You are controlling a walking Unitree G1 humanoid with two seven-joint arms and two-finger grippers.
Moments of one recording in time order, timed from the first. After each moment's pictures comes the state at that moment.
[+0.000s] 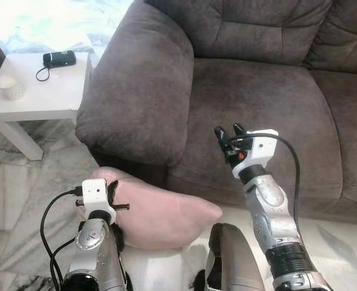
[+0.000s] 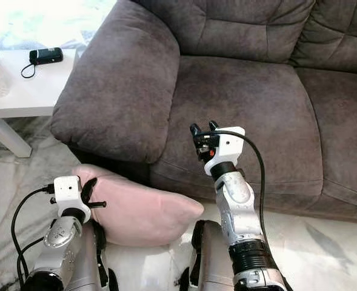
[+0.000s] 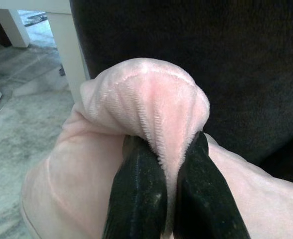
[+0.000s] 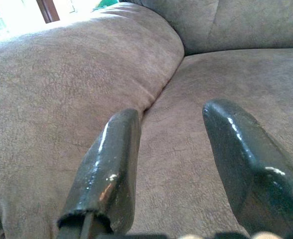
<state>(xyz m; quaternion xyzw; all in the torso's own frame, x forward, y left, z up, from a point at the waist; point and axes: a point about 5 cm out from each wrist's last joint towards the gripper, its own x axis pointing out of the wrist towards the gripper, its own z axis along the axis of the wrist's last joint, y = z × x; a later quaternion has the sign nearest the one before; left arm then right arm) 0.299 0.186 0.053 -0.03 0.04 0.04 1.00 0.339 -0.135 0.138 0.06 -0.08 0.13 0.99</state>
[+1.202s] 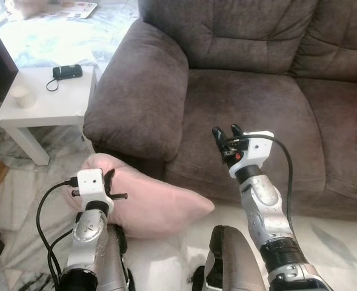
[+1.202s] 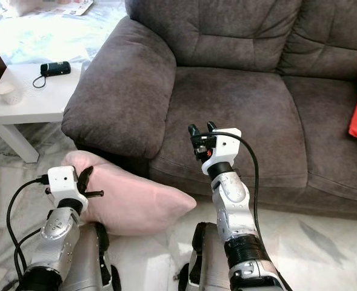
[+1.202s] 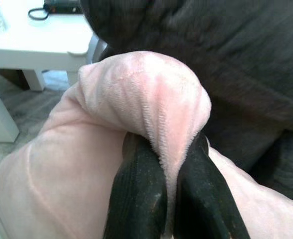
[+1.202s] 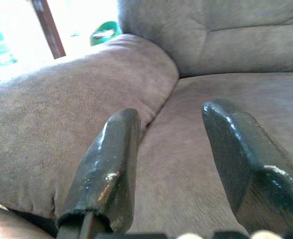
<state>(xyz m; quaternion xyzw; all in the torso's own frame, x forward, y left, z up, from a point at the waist) 0.305 0.191 0.078 -0.03 -0.01 0.06 1.00 0.345 -0.129 0.134 0.06 -0.09 0.13 0.99</state>
